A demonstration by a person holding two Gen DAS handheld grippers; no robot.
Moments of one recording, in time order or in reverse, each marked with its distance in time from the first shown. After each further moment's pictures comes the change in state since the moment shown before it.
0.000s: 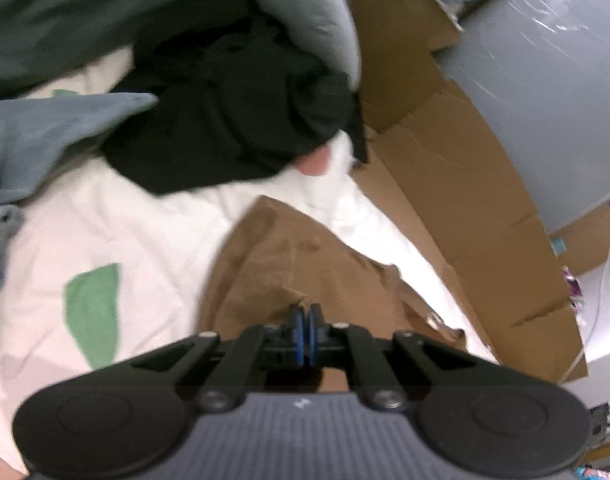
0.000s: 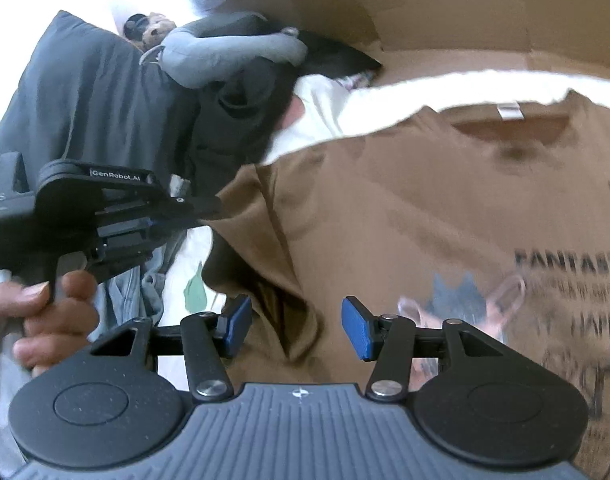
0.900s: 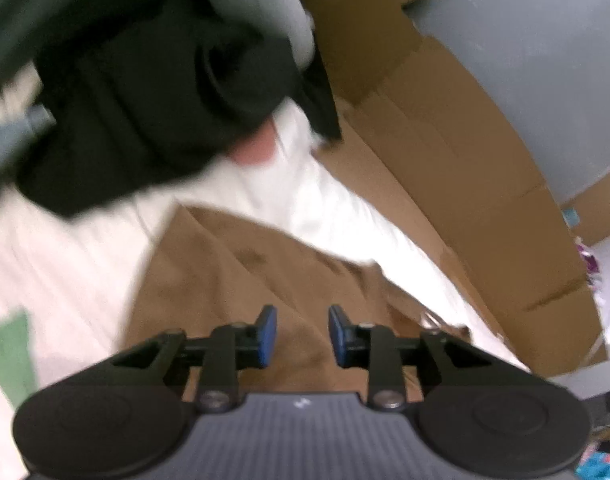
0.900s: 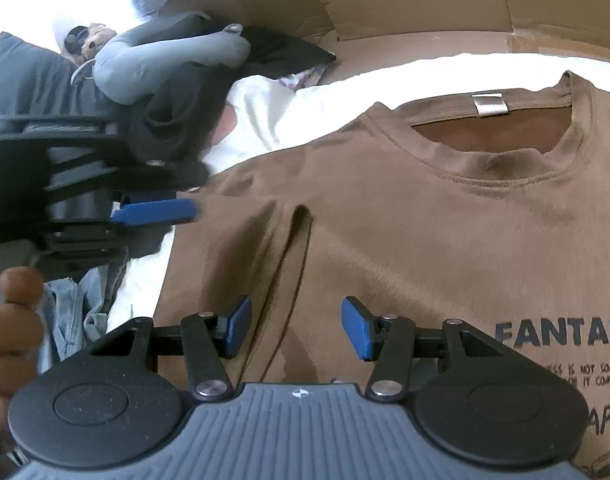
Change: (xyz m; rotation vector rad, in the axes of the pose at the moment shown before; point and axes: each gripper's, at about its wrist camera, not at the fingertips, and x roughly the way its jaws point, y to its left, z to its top) left arm 0.054 -0.041 0.020 0.097 0.010 0.077; right arm 0.059 -0.060 0.027 0.081 0.015 -0.054
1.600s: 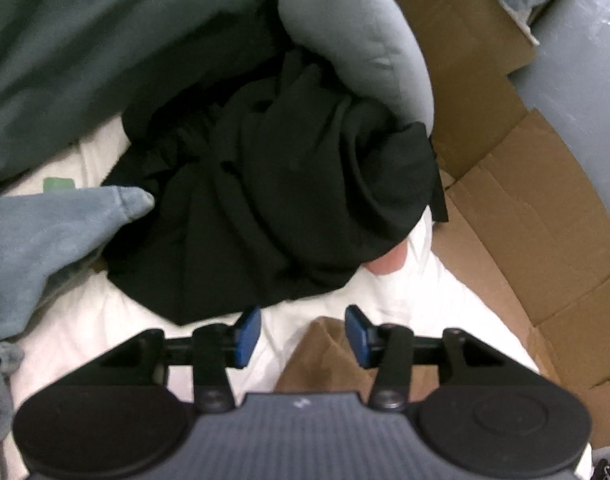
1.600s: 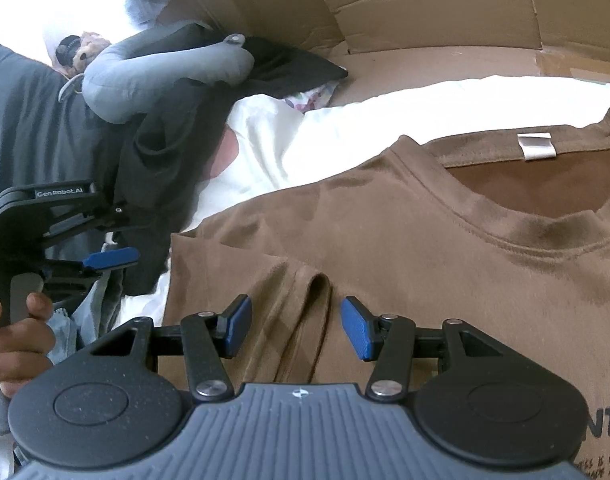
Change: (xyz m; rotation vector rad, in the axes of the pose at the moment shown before) left arm 0.024 0.057 0.049 -0.079 -0.089 0.181; right arm 0.036 0.009 0.037 -0.005 -0.022 0.006
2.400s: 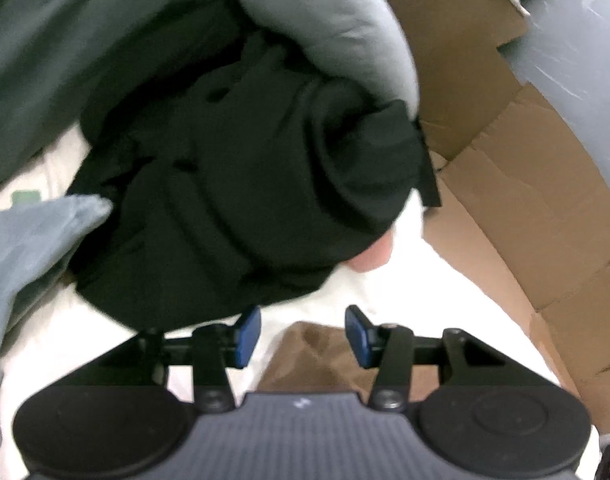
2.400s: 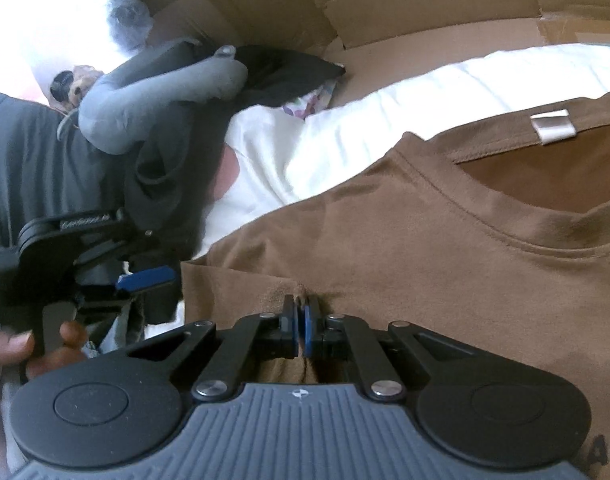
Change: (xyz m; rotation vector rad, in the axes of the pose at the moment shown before) left arm 0.021 -0.025 0.014 0.076 0.040 0.002; right arm 0.006 -0.016 0.010 0.123 -0.009 0.101
